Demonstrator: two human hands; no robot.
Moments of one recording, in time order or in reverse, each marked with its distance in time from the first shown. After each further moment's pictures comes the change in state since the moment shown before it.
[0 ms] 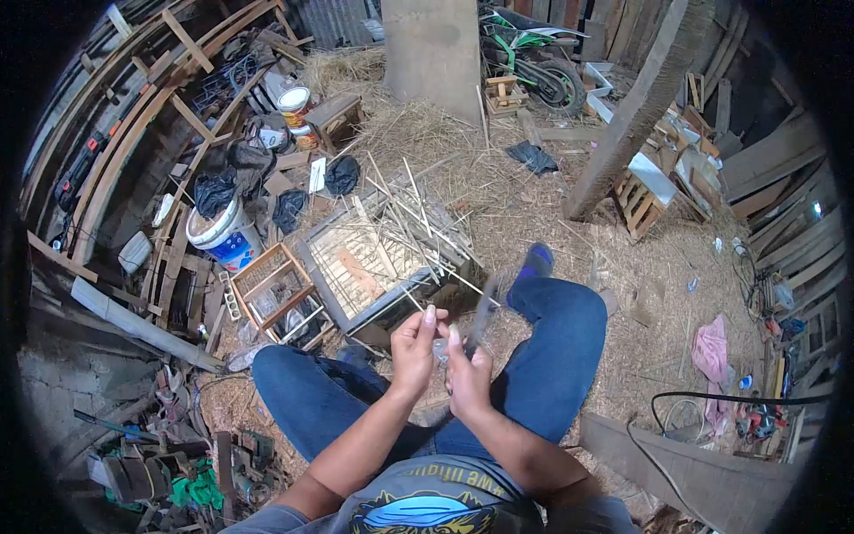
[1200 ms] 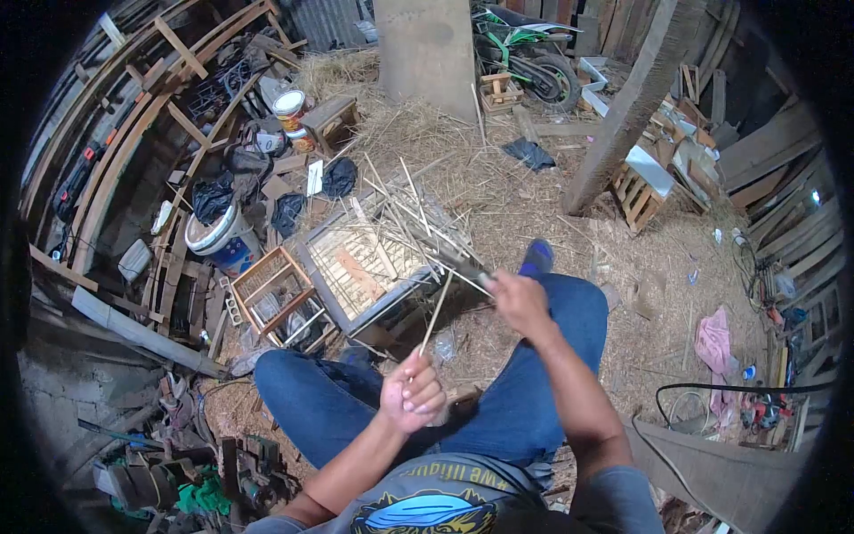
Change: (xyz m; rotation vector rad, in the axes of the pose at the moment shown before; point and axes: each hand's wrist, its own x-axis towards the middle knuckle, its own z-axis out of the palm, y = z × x) left_hand -0.052 0.011 -0.041 -1.338 -0.543 -0.636; right_hand 0.127 -0.078 -0.058 -1.291 -0.241 -0.796
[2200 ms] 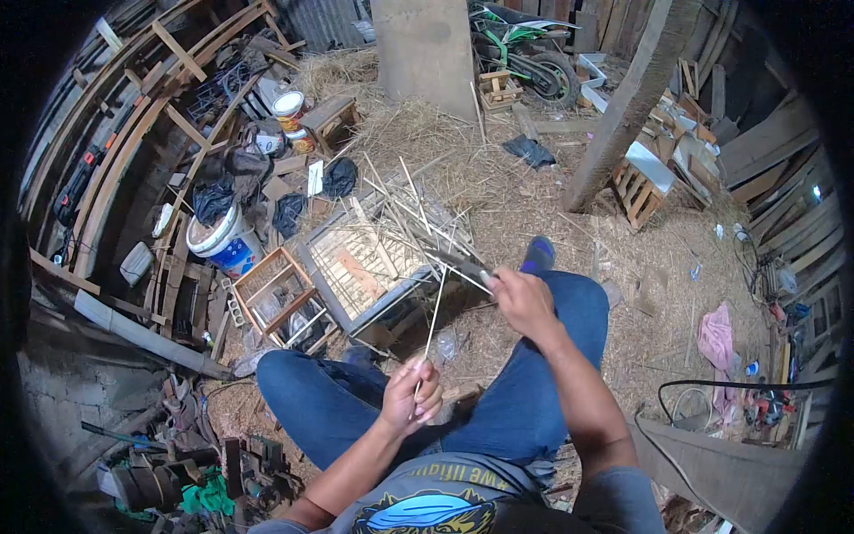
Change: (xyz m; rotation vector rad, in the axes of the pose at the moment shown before) left_hand -0.012 -0.009 0.005 0.586 0.245 0.131; right_hand -0.005 -0.023 -0.017 -0.006 0.026 -0.042
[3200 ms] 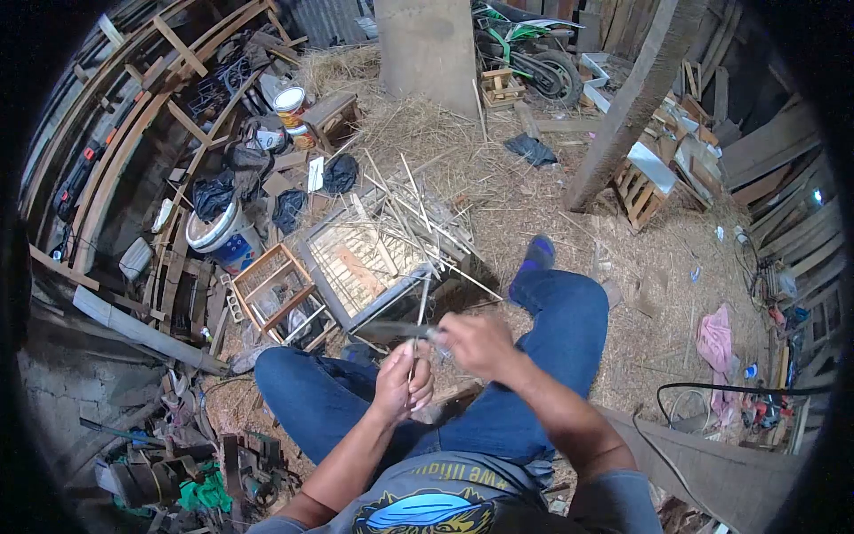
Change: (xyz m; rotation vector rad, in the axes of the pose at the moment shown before) left_hand 0.011 0.016 -0.001 0.191 0.106 0.022; right_hand -0.038 -0.054 0.026 0.123 -0.220 -0.234
